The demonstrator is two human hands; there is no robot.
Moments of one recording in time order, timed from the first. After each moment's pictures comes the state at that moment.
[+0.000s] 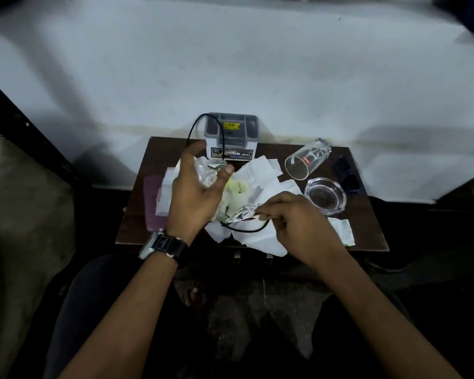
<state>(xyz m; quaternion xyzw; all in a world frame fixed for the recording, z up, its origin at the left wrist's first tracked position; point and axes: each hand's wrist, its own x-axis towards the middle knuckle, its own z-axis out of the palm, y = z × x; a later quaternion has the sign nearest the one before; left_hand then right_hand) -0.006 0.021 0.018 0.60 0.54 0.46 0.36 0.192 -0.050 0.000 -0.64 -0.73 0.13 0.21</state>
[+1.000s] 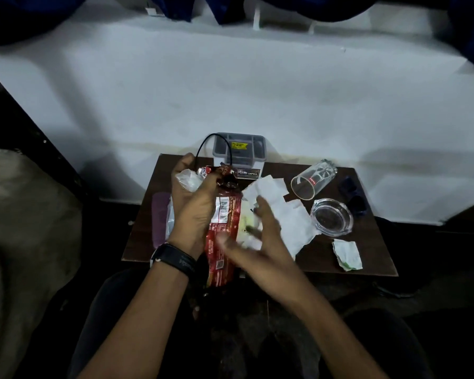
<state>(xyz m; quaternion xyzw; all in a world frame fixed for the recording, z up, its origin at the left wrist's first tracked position) 0.003 0.037 0.036 0.30 0.46 0.62 0.57 0.116 -0.071 0.041 -0.59 -0.48 0.53 0.38</state>
